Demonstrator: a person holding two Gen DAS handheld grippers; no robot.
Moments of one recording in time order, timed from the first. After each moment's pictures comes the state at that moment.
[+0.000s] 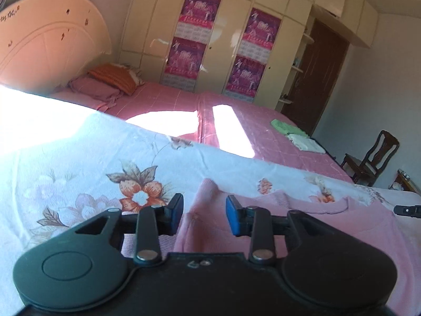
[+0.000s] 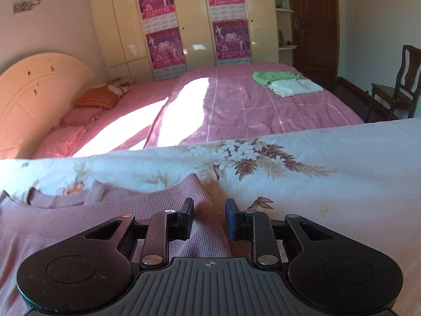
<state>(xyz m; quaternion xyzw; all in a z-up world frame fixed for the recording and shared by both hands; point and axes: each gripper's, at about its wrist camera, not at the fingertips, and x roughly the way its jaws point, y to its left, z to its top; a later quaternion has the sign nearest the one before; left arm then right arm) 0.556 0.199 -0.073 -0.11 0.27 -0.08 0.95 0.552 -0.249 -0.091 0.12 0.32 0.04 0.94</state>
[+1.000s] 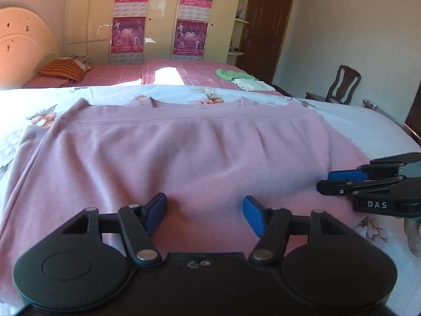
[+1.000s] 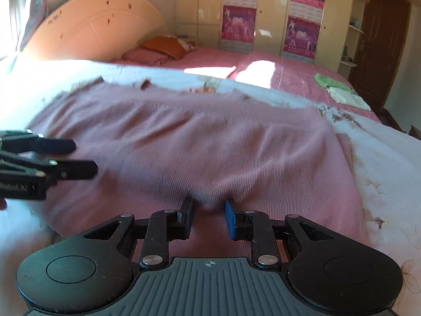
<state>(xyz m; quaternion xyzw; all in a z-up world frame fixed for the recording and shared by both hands) 0.460 0.068 -0.108 -0.03 0.34 -0.16 0.93 0.439 -0.104 -0.118 -0.03 0.37 0.13 0.92</state>
